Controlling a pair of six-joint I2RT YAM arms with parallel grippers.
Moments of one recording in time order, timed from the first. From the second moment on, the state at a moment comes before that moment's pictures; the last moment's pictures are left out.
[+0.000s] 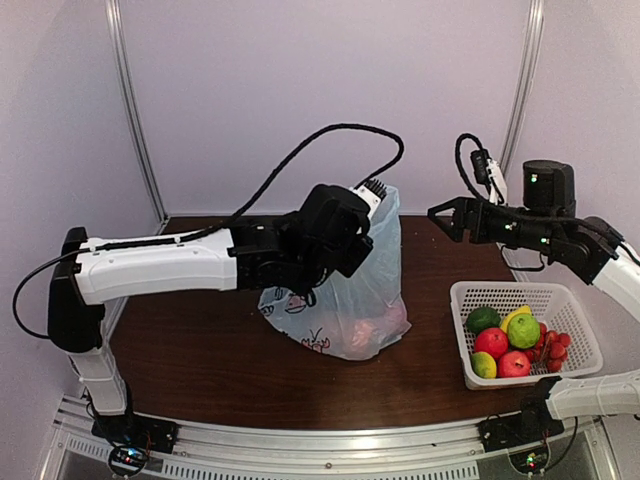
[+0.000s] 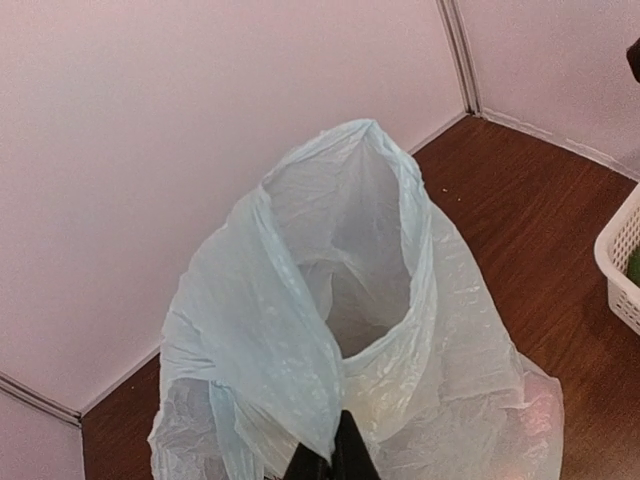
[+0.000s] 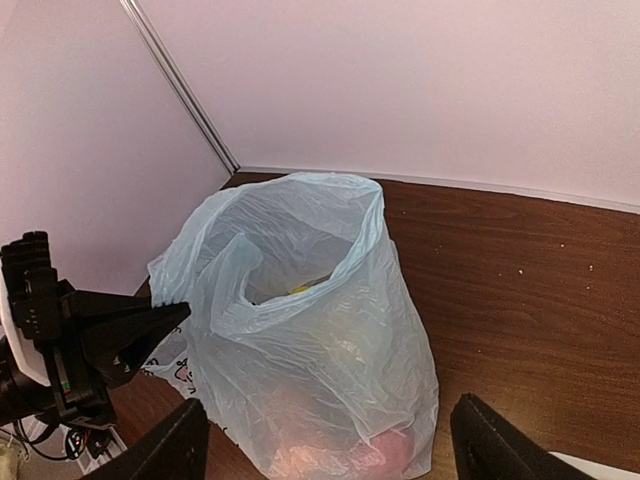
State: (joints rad) left arm -1.22 1.84 1.67 -0.32 -0.76 0.06; right arm 0.55 0.99 1.10 -0.45 -0.11 0.35
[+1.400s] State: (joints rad) left arm -1.05 1.33 1.41 -0.41 -0.16 -0.20; right arm 0.92 1.55 1.58 -0.57 0.11 0.33
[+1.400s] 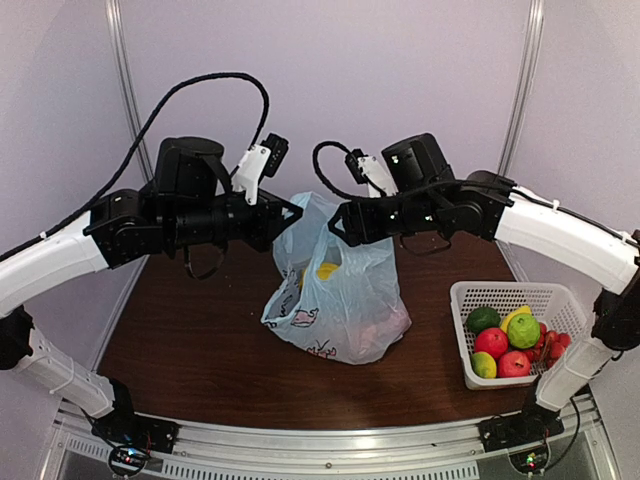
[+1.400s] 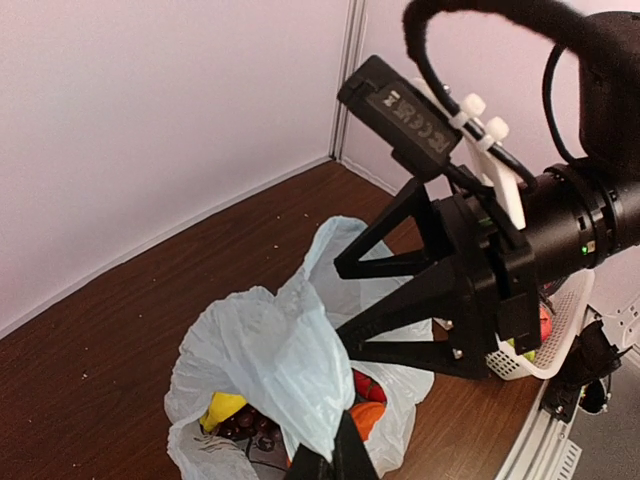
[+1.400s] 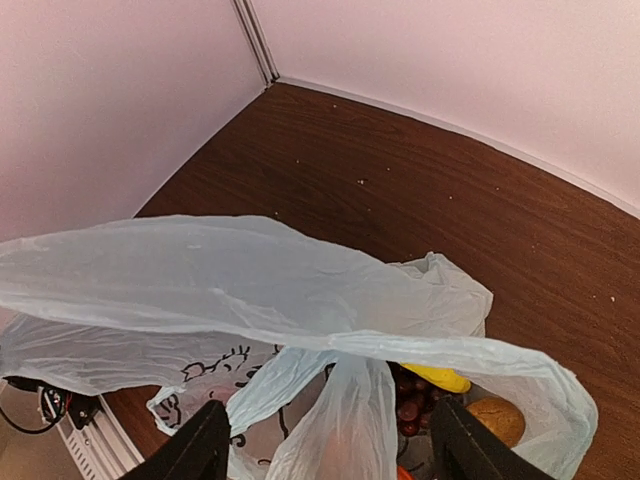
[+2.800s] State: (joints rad) left arm -0.86 1.33 1.28 -0.36 -0.09 -0.35; right arm 1.06 1.26 1.05 -0.41 -0.24 0.22
